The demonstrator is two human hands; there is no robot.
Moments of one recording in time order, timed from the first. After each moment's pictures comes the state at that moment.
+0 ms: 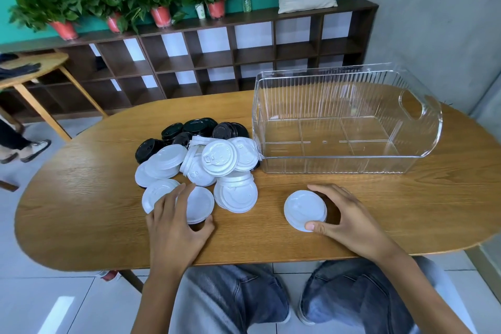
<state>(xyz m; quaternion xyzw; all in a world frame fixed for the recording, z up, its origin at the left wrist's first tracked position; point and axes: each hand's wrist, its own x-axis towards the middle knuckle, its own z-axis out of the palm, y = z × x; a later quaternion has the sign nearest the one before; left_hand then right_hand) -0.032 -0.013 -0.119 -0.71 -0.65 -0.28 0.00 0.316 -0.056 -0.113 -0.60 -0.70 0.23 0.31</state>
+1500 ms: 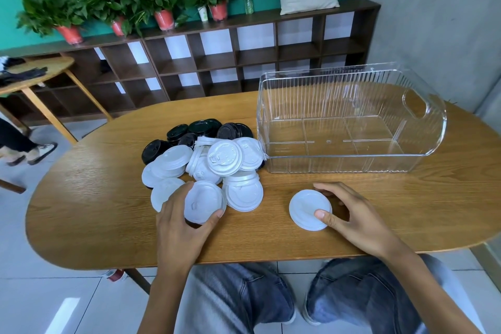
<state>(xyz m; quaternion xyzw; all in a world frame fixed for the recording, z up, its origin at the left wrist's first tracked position) -0.033 -0.018 -0.119 -0.65 -0.61 -0.44 -0.12 0.315 -0.061 -0.108 -0.59 -0.68 0.27 0.34</state>
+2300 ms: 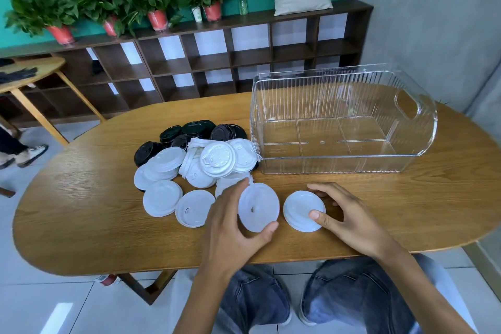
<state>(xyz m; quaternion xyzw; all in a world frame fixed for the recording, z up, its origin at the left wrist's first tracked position) 0.051 -0.036 -0.107 -0.76 -0.46 -0.44 -0.13 0.317 -0.058 -0.112 -0.57 -0.69 0.28 0.36</state>
